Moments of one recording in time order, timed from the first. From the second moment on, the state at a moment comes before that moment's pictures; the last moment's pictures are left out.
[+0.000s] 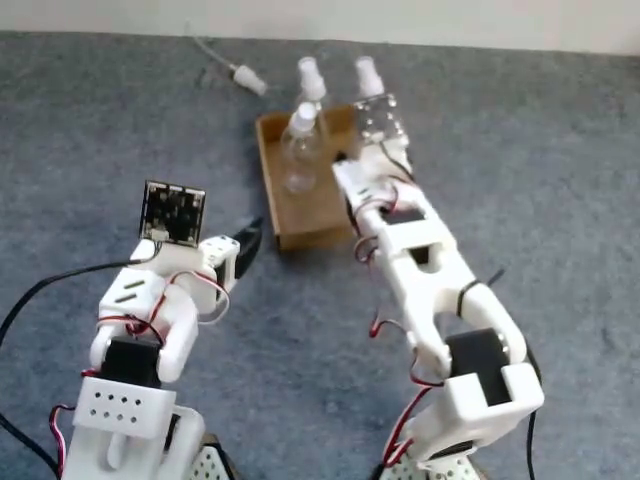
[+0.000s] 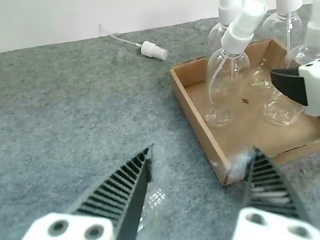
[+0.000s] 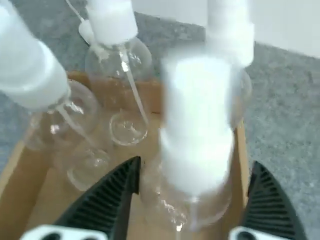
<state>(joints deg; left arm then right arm) 2.5 -71.2 68.9 36.5 1.4 -16.8 4.7 30.3 1.7 6.4</state>
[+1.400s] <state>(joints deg) -6.4 -103.5 83.6 49.5 1.4 -11.3 -98.8 89.6 57.5 10.6</state>
